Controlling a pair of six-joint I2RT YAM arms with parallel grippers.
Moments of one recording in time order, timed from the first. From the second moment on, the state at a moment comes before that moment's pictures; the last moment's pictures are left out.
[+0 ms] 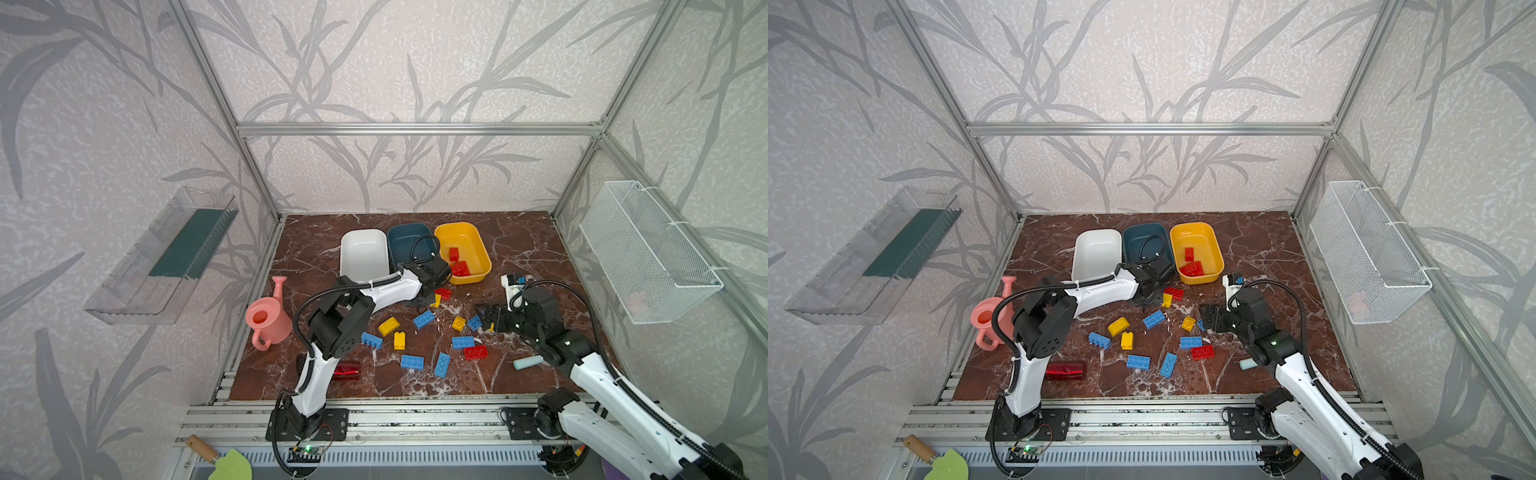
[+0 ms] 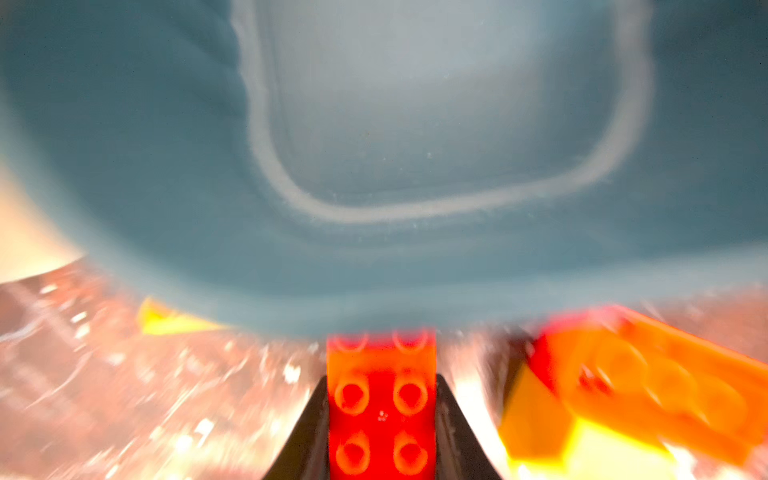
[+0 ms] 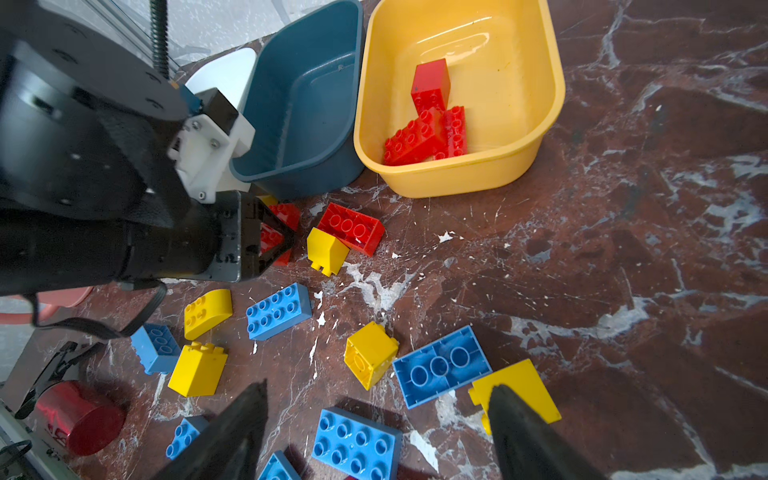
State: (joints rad) left arm -0.79 2.07 1.52 -0.73 -0.31 -0.84; right arm 0.39 0.82 0.52 -0.32 -0.14 0.40
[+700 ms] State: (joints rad) left arm -0.80 2.31 2.28 -0.92 -0.24 -0.65; right arm 0.40 0.78 0.52 -0.32 -0.12 0.40
